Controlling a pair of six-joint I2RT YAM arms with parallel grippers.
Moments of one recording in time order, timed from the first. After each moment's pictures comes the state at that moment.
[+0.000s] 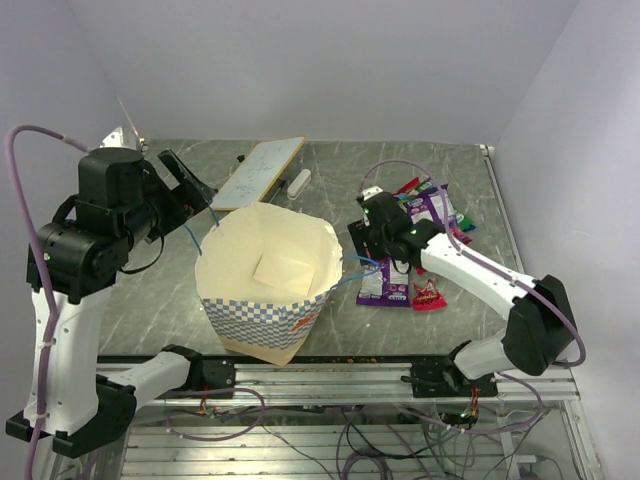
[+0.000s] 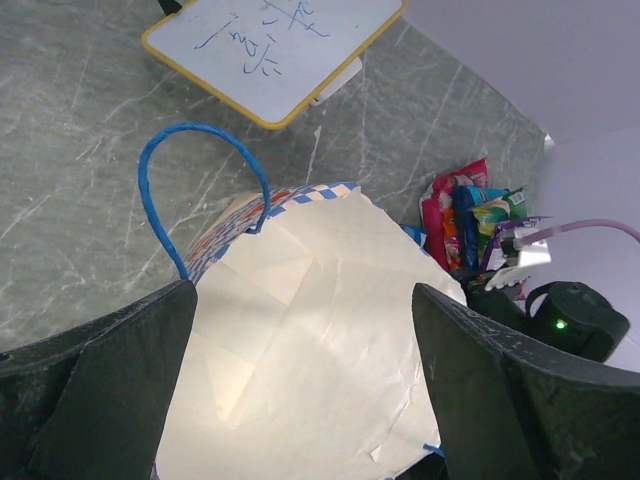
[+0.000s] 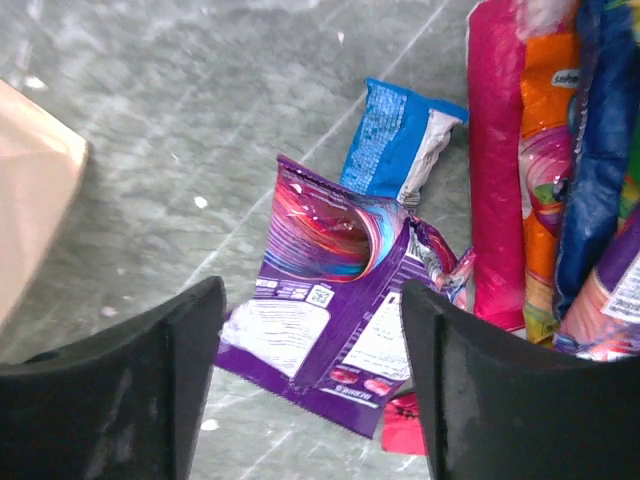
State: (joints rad) left arm -0.31 1.08 1.81 -1.29 -0.17 -0.76; right arm 0.66 1.44 1.02 -0.52 0.26 0.14
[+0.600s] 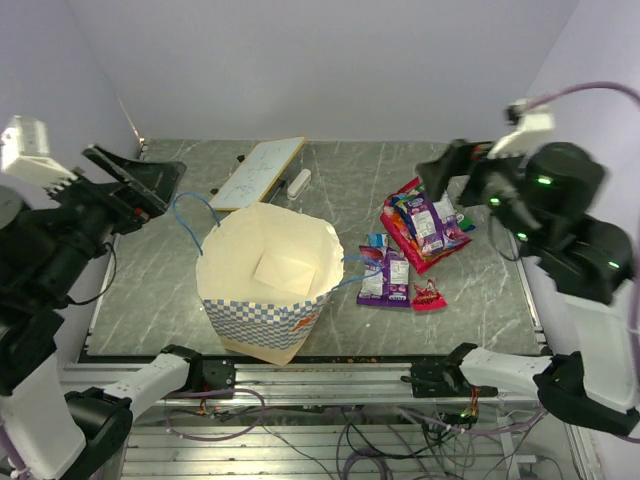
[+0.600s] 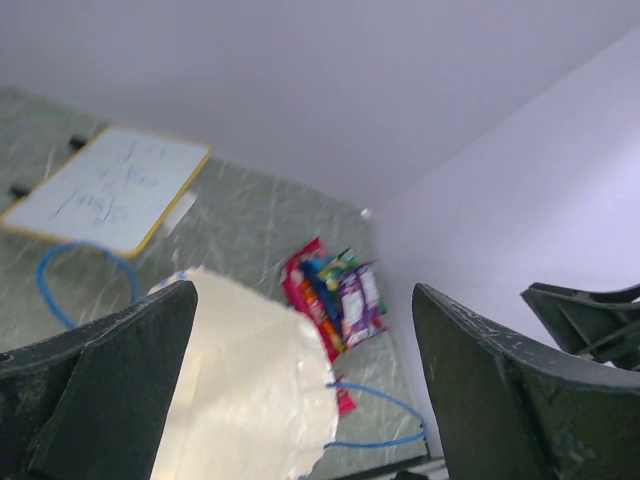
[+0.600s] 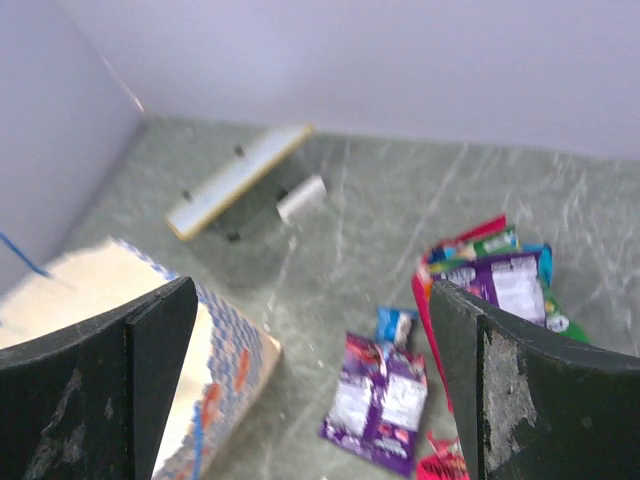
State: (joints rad) left arm -0.31 1.01 2.09 -1.18 -0.04 -0.70; right arm 0.66 1.13 1.85 -0.95 0.32 0.22
